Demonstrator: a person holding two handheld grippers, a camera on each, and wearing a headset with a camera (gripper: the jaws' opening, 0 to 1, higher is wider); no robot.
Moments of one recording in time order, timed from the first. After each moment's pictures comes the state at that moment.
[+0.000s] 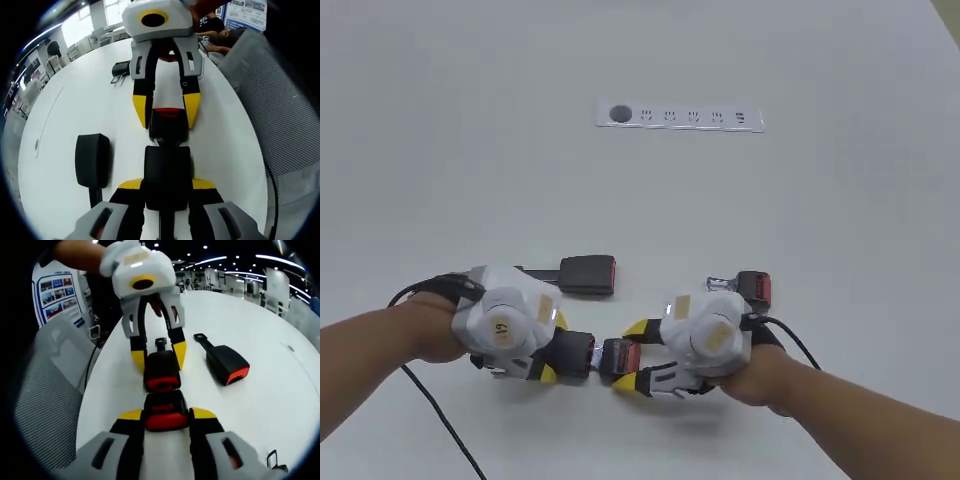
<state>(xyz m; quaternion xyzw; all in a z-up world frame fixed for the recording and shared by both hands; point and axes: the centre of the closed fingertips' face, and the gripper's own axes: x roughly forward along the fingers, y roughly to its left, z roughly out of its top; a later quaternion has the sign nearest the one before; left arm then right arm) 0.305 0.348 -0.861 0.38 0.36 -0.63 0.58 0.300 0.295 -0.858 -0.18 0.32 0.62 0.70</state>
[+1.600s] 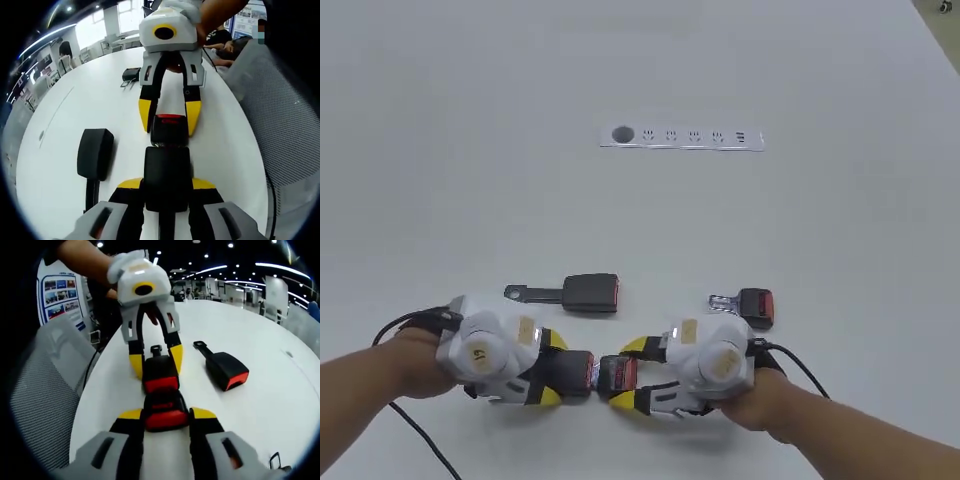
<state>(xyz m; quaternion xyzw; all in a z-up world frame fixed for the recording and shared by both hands) 0.305 0.350 -0.859 0.33 0.33 -0.62 0.63 0.303 0.298 -0.857 -0.16 0.27 0.62 0.72</state>
